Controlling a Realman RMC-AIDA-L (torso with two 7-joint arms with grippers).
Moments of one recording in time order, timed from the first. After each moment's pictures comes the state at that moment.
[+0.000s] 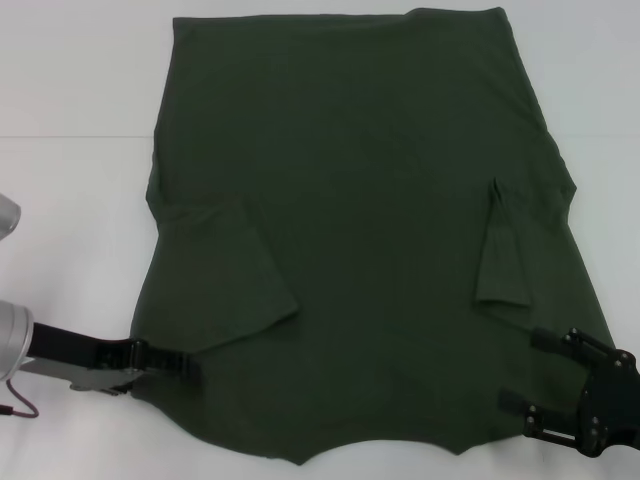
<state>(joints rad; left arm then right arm) -0.60 -2.07 0.66 0.80 2.56 1.54 -2.51 0.27 2.08 -0.56 -0.43 -1.89 -1.59 0.87</state>
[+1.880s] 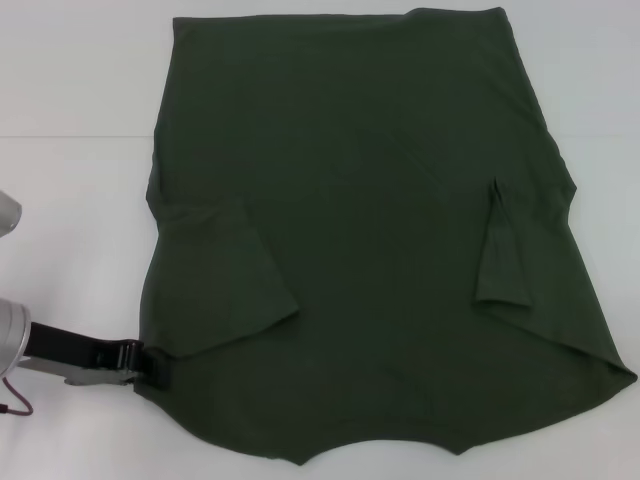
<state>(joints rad) -0.60 -2.06 0.68 0.79 2.56 1.51 -2.46 0.44 1.82 -0.42 -0.79 -2.37 -1.75 2.44</state>
